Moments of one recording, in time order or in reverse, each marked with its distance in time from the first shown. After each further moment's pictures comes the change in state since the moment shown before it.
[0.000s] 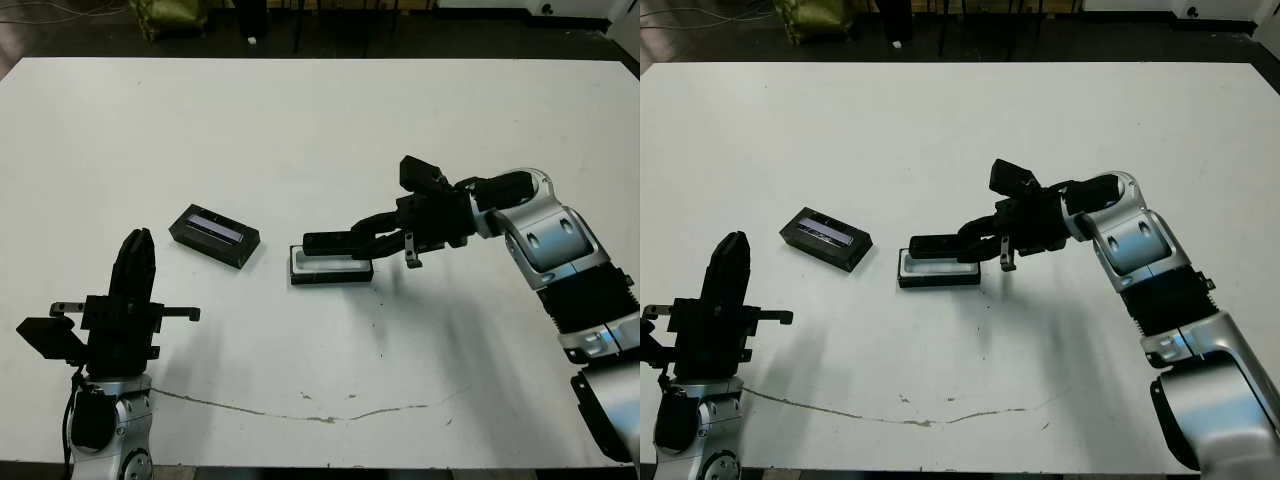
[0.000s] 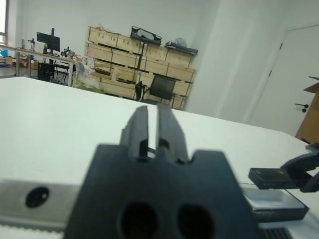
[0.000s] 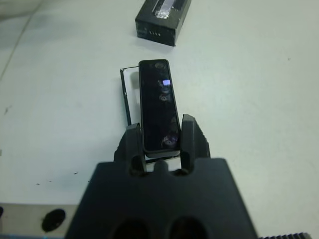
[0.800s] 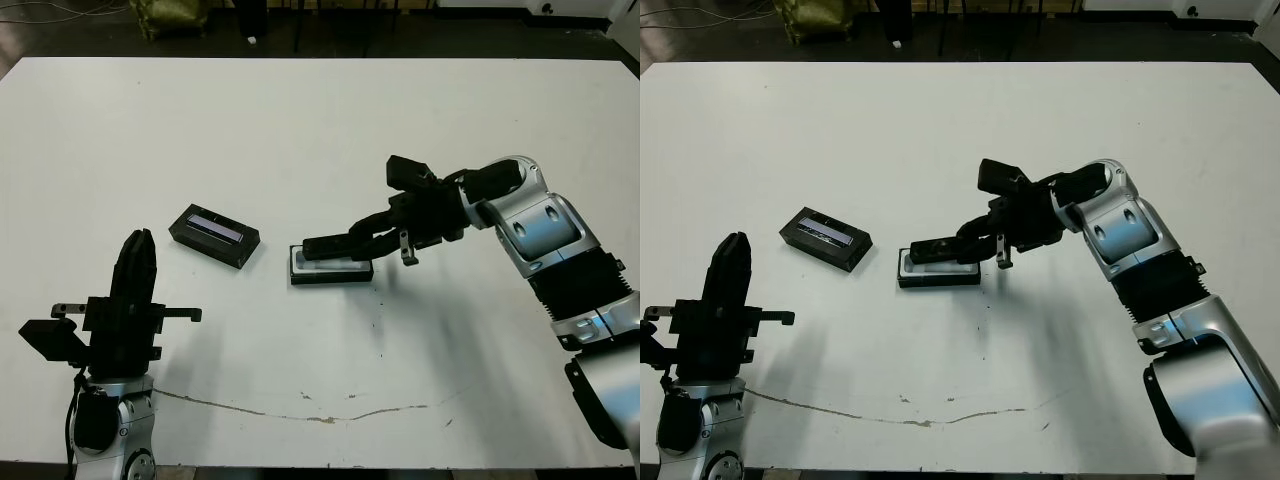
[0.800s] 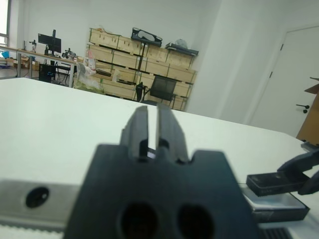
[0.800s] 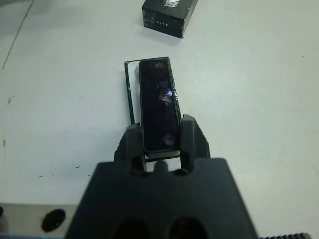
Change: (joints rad) left arm 0.000 -0.006 -0.001 0.009 0.006 -0.018 -0.005; right arm -0.038 0.011 0.035 0.037 -0.031 -0.006 0.055
